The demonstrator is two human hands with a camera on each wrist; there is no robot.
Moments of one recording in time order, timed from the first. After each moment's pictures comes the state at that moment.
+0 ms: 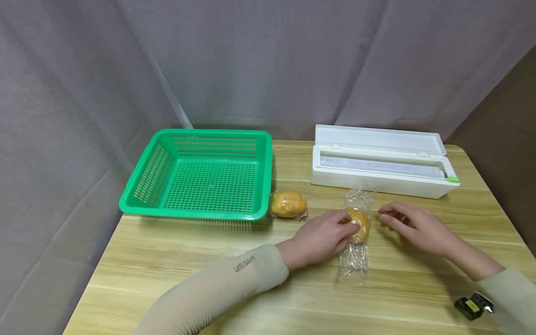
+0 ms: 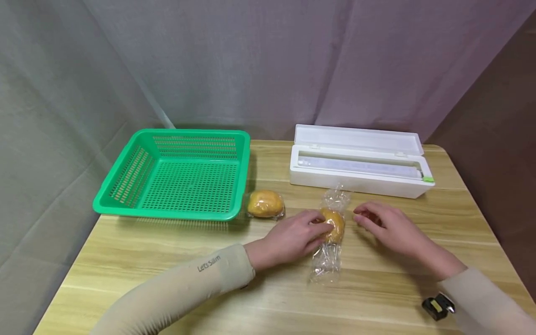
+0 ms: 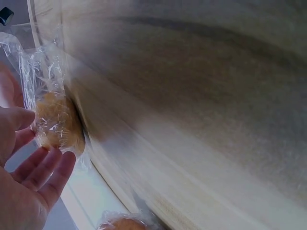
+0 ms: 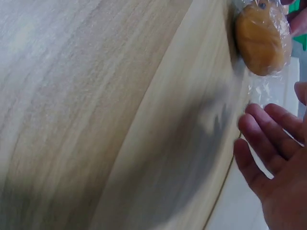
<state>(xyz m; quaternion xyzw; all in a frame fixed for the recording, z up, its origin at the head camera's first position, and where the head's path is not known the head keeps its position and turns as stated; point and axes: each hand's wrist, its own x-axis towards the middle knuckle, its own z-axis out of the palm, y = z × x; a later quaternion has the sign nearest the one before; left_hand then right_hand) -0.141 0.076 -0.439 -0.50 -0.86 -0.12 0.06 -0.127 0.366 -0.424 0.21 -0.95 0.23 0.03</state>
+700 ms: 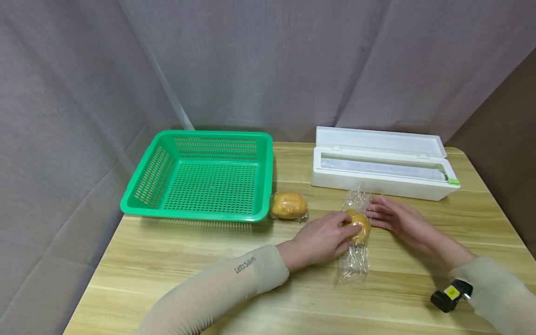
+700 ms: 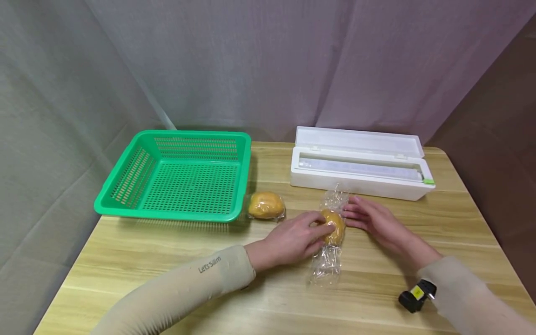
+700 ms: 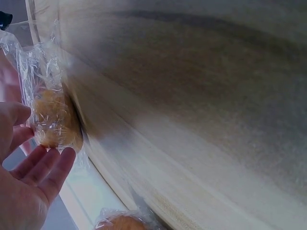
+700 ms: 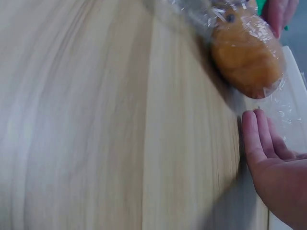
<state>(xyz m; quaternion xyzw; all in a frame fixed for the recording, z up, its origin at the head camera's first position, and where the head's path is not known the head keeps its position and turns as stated) -0.142 0.075 -0.440 -0.50 -0.86 -0.13 0.04 -0.155 0.361 -0.446 0.09 -0.68 0.70 -0.20</state>
